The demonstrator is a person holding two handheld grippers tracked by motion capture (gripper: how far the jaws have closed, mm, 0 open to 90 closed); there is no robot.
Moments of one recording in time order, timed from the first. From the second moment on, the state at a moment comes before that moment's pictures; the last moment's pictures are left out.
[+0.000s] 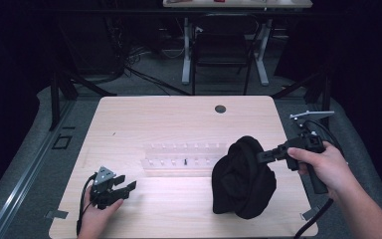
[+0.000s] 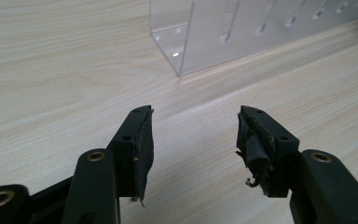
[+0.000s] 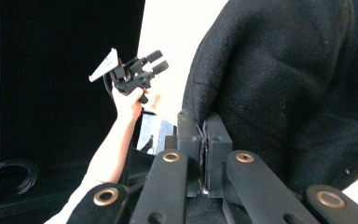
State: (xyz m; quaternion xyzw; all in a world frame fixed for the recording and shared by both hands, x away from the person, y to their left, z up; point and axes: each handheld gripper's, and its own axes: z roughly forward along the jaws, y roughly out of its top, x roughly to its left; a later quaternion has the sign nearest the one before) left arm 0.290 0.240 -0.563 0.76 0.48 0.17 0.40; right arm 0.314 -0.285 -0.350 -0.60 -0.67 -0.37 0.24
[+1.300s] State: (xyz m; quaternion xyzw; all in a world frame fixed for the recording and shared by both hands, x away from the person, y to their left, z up) left arm 0.291 0.241 -0.563 0.76 0.48 0.17 0.41; right arm 0.330 -0.279 -0.305 -0.58 -0.65 -0.43 0.23
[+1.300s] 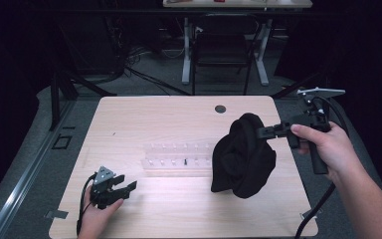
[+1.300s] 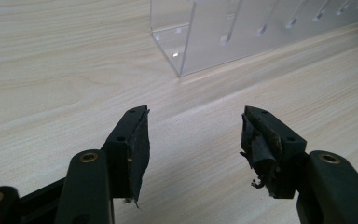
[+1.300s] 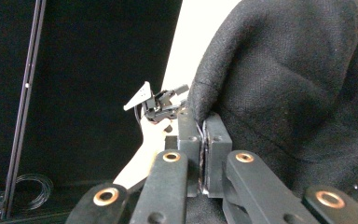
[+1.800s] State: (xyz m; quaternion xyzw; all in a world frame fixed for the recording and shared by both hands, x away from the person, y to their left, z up) left arm 0.292 0.241 -0.563 0.76 0.48 0.17 0.41; right arm 0.348 -0.257 -0.298 -0.58 -0.66 -0.43 0.23
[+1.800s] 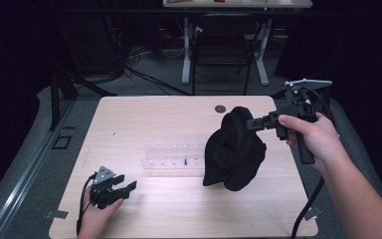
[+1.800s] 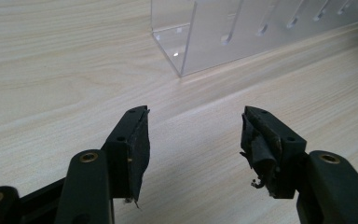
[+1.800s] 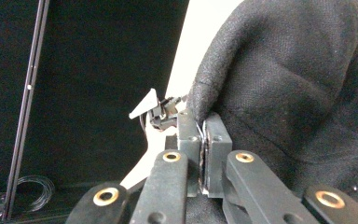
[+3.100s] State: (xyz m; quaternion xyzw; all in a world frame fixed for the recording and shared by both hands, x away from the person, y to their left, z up) left arm 0.294 0.242 -0.562 0.76 0.48 0.17 0.41; right arm 0.397 -0.214 -0.299 -0.57 -0.65 -0.44 0.23
